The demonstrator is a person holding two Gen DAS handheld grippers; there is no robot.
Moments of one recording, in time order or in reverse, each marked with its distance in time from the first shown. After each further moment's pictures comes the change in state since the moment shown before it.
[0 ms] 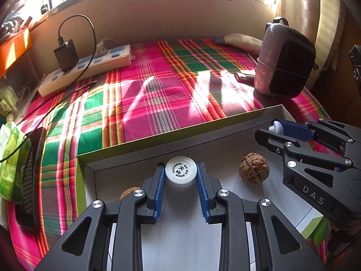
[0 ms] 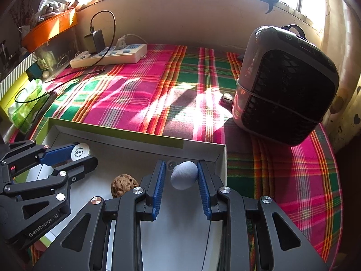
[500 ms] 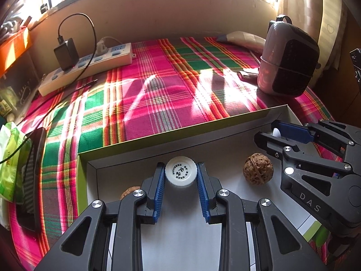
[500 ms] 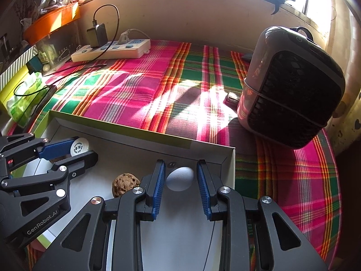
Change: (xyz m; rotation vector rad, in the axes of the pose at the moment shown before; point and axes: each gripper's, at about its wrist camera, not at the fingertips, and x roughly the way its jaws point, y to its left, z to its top) left arm 0.003 0.000 0.002 0.001 0.013 0.012; right arm 0.005 0.005 0.001 -0.031 0.017 -0.009
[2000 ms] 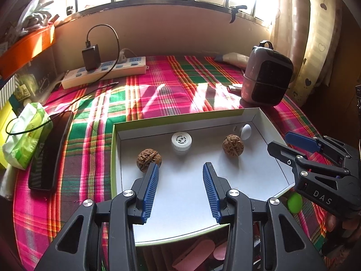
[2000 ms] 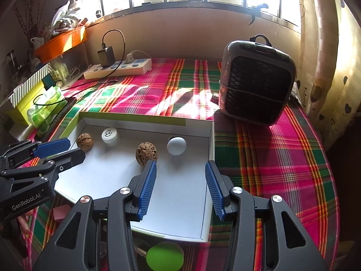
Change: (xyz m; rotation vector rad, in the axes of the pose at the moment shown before) left arm -0.071 0.009 -0.044 -0.070 -0.111 -0.025; right arm -0.070 -0.001 -0.043 0.083 -0.116 0.022
